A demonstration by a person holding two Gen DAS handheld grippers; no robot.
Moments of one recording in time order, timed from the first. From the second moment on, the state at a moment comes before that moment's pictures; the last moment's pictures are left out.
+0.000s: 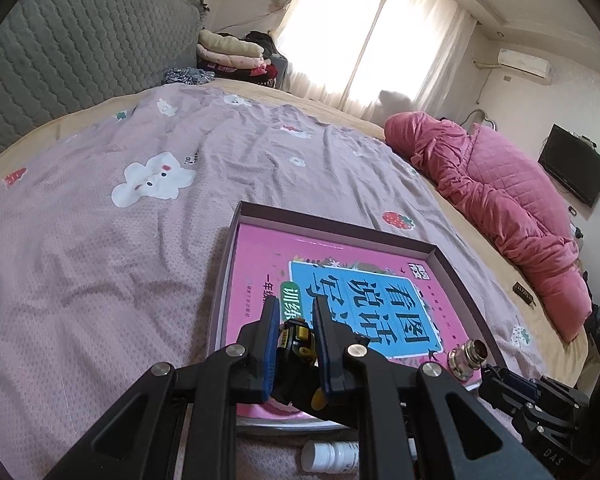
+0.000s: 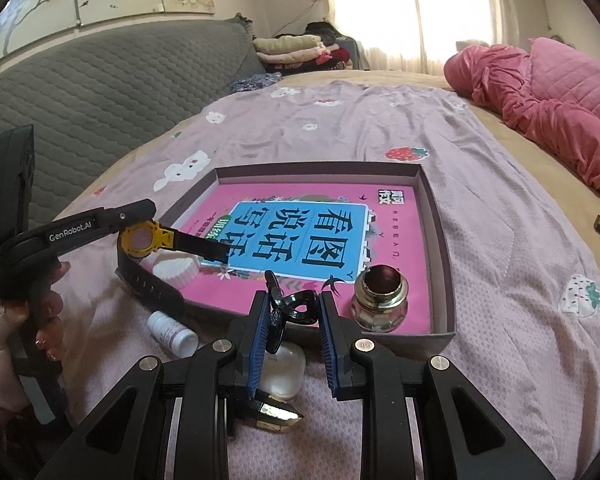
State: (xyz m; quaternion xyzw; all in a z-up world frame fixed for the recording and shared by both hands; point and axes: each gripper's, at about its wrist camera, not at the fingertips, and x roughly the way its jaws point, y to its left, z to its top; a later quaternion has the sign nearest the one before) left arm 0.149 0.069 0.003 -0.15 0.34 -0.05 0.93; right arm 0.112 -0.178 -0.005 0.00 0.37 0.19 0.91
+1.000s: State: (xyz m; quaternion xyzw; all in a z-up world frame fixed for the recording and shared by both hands) left arm 0.158 0.077 -0.014 -0.14 0.34 -0.02 0.93; right arm 0.133 -0.166 -0.009 -0.01 0.36 0.20 0.91
